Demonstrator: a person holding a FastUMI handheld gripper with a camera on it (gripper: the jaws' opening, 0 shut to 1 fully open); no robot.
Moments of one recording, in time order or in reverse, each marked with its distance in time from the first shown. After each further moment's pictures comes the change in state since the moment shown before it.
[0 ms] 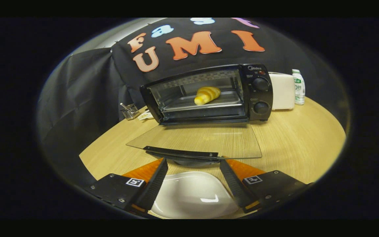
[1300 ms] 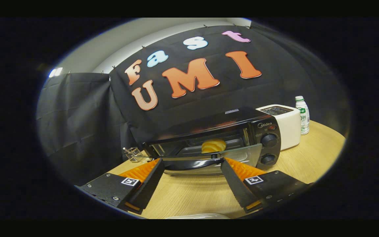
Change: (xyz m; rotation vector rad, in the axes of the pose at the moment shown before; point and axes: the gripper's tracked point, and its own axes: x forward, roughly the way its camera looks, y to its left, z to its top) arm 0.033 -0.003 0.154 0.167 -0.353 0.022
